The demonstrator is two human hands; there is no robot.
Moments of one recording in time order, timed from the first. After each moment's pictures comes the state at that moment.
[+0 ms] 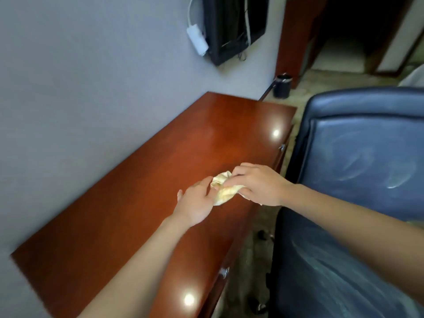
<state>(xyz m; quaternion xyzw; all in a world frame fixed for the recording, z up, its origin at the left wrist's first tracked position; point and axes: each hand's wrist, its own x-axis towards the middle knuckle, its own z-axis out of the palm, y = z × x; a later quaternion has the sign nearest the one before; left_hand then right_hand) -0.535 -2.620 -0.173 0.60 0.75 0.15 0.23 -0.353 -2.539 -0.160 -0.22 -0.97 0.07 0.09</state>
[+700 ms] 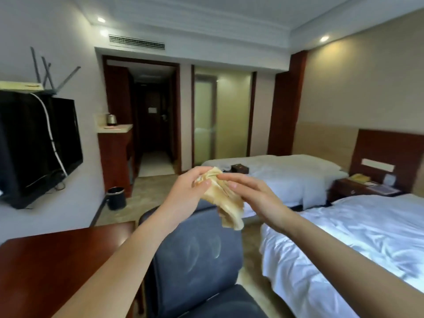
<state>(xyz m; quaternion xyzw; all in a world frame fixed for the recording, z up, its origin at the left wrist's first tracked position) -0.305 -2.566 0.095 0.77 0.19 0.40 0.46 -0.150 -2.660 0.086 -0.50 -0.61 0.26 0.56</state>
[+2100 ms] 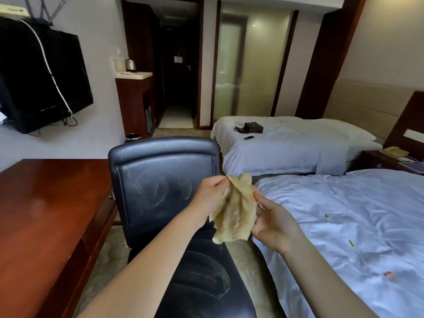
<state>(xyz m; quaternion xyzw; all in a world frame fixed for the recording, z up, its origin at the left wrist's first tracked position) -0.076 -2.715 -0.039 0.65 0.38 0.35 0.56 0.049 -2.797 -0.058 -0.34 -0.13 0.64 0.67</state>
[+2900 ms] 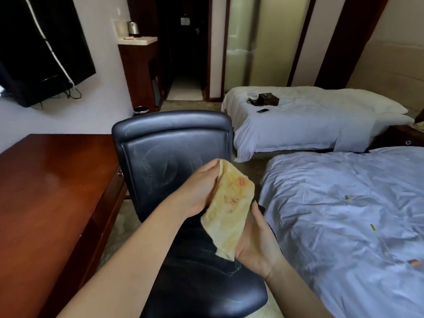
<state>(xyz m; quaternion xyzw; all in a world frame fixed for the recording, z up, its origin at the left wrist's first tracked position) -0.097 -2.660 -0.068 0.57 0.35 0.29 0.68 0.017 -2.758 -0.168 -0.24 -0.13 0.74 0.62</state>
